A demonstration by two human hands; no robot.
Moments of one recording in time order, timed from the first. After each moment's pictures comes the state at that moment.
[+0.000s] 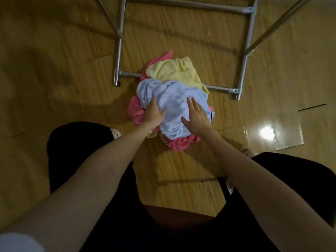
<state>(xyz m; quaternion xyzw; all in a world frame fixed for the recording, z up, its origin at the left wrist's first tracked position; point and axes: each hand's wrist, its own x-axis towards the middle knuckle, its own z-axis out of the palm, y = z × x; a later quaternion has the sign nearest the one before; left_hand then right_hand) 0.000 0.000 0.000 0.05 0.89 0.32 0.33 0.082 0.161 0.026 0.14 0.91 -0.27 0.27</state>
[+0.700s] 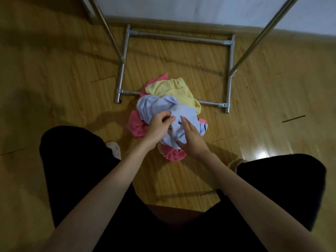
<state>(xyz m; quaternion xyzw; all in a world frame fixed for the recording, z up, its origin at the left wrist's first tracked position) 0.045 0.009 0.116 0.02 0.80 0.50 0.33 0.141 0.129 0.088 0.11 0.91 -0.36 0.18</state>
